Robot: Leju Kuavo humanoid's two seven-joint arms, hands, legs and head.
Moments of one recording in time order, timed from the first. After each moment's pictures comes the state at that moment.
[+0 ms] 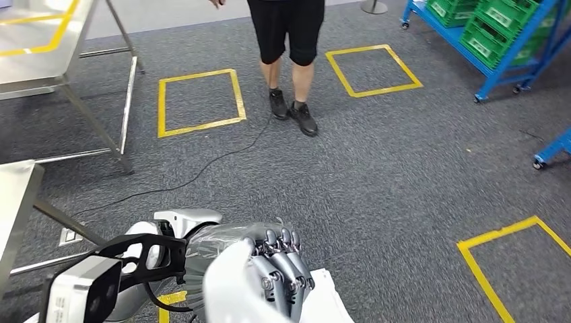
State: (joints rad) left arm -0.55 0.03 -0.87 -1.82 0.40 -0.72 -0.40; right arm 0.00 -0.19 -0.39 -0.14 1.56 0.54 -0.36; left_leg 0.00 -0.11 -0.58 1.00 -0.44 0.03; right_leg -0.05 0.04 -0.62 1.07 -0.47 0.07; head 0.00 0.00
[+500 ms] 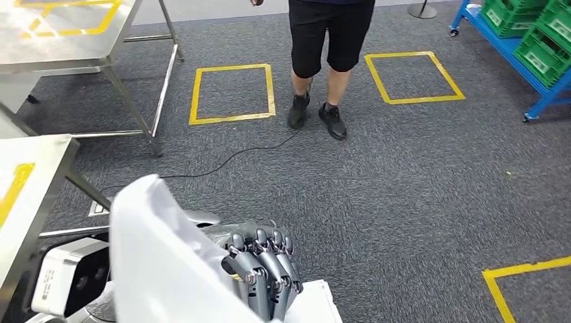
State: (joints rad) left arm -0.54 0.04 -0.86 -1.81 0.51 -0.75 -0.39; right arm 0.00 -0.18 -0.40 -0.14 1.51 0.54 -0.34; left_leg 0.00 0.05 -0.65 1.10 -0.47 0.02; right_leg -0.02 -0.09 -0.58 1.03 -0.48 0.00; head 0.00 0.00
